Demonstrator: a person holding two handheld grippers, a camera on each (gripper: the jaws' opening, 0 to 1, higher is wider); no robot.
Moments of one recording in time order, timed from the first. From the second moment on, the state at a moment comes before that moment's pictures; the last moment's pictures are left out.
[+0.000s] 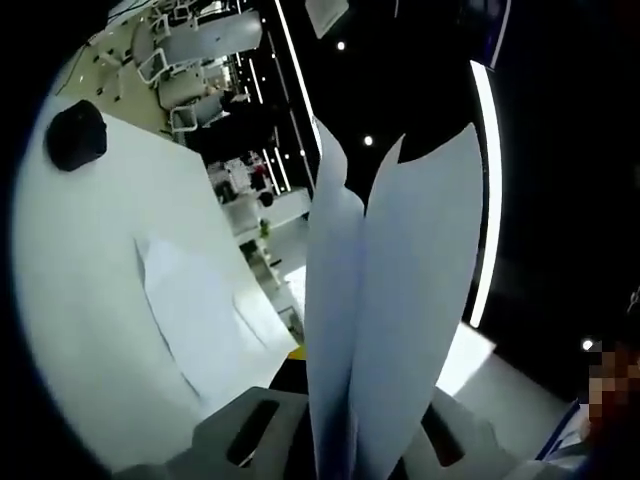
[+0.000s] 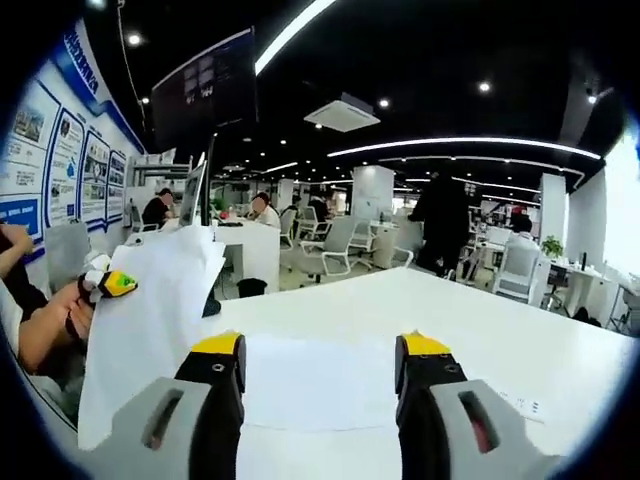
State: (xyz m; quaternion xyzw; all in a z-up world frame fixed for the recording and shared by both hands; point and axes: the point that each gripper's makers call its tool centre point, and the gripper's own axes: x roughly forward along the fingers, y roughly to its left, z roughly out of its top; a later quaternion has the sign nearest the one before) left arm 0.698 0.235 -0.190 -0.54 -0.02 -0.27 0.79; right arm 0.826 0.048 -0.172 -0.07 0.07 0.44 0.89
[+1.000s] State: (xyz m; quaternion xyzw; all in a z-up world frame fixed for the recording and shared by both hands) left arm 0.680 0.258 -0.187 -0.55 -0.03 -0.29 0.79; right arm 0.778 -0.058 -0.168 -0.09 0.09 0.38 0.92
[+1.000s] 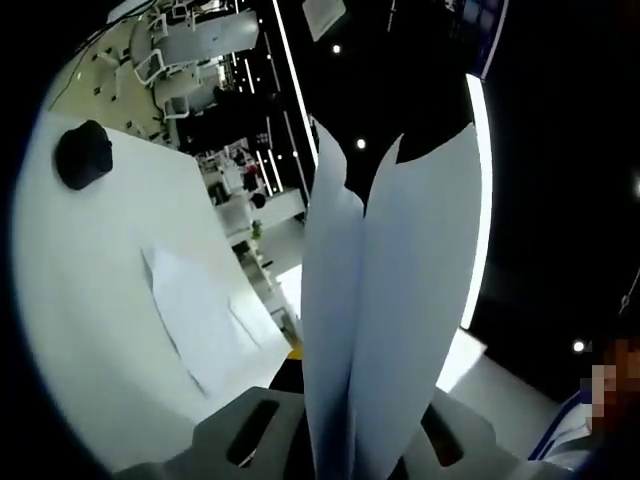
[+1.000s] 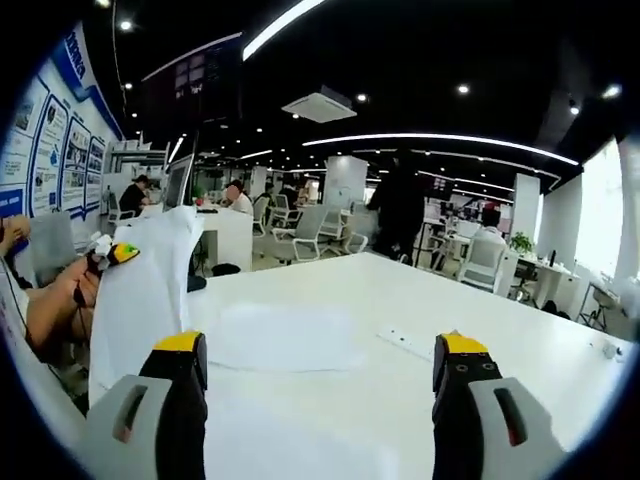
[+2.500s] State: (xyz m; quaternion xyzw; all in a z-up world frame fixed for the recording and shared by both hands) left arm 0.671 0.269 -0.189 -0.55 -0.03 -0.28 0.79; right arm 0.720 -0.131 -0.192 -0.09 0.12 0.34 0.93
